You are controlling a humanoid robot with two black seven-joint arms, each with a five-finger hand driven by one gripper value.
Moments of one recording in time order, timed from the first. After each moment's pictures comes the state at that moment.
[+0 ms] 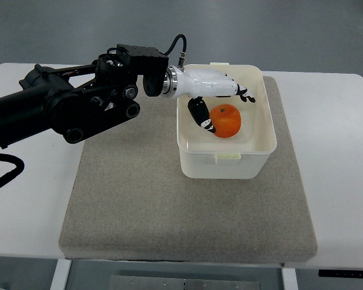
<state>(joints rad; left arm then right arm) -1.26 0.22 -0.28 -1.07 1.60 -0.28 -0.15 0.03 0.00 -0.06 0.17 0.03 -0.09 0.17</state>
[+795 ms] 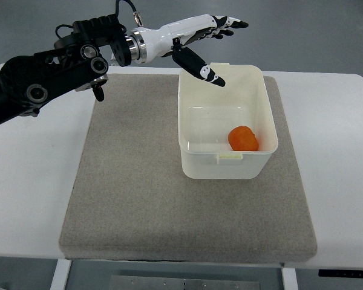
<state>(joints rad) -1.26 0.39 -0.34 -1.06 0.79 -0.14 -0.15 0.03 0.00 -0.06 0.17 0.03 -0.09 0.17</state>
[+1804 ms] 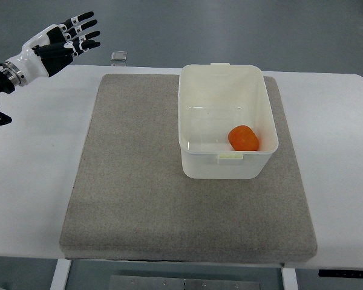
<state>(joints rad) -0.92 0.50 -0.71 -0.55 0.20 -0.61 -0.15 0.03 0.00 -0.06 0.17 0.03 -0.09 0.17</state>
